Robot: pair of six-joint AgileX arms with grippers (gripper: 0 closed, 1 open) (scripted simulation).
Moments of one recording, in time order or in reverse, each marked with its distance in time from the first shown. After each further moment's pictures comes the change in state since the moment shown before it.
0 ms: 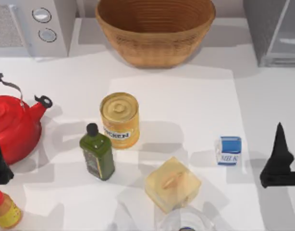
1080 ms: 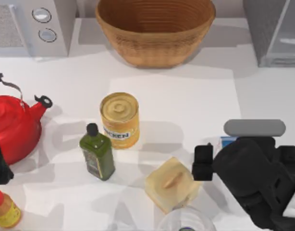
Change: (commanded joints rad) left arm 0.000 0.000 0.000 0.000 0.000 0.000; right arm -0.035 0.703 0.486 -0.608 -0.216 0.616
